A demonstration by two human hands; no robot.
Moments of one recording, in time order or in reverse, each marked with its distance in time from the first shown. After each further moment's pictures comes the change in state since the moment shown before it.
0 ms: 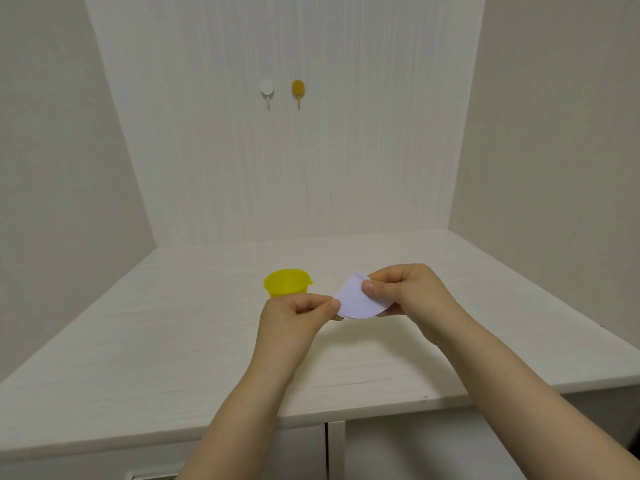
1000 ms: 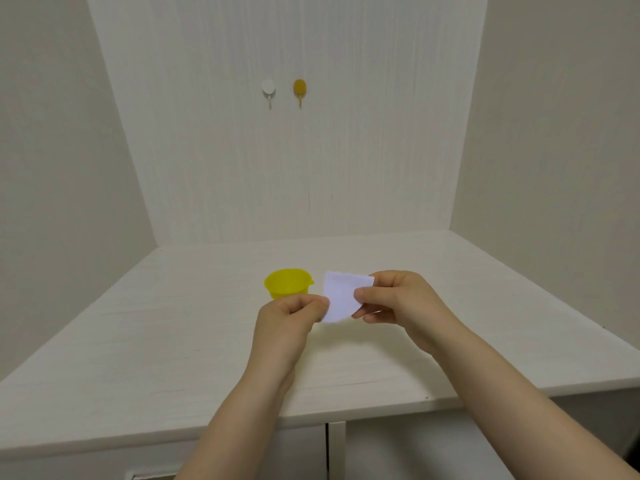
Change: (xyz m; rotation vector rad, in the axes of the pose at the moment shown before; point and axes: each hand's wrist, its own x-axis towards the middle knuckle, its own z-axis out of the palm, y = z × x) left_hand -0.004 0.000 -0.002 -0.128 0.097 -0.167; right_hand -0.002 0.003 0.010 0.088 -0.061 0.085
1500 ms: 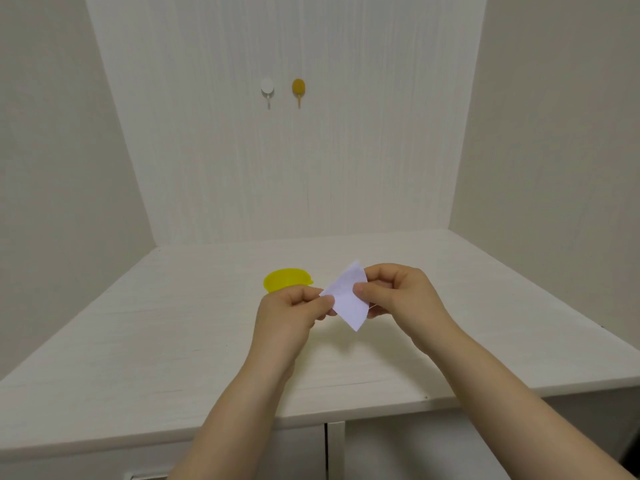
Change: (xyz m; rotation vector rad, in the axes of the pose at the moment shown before) left_hand 0.002 0.013 0.001 0.086 -0.035 -0.005; right_hand -0.005 -0.002 0.005 -0.079 0.071 -0.176
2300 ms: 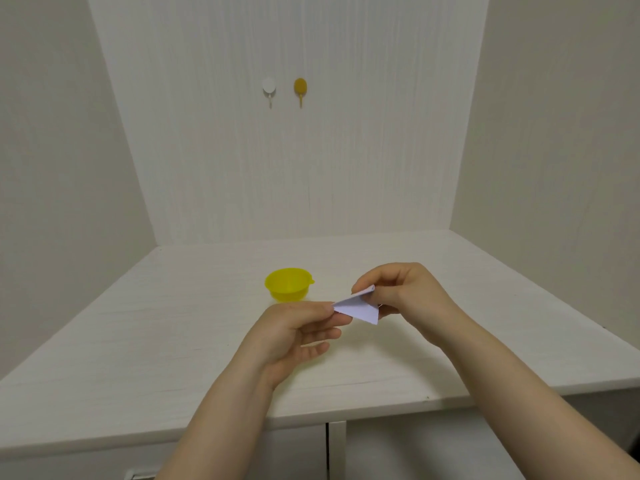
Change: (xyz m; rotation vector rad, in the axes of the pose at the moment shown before) left_hand 0.001 -0.003 -0.014 -0.276 -0.325 -0.373; right_hand 0.005 -0.008 -0.009 -0.023 -0.131 0.023
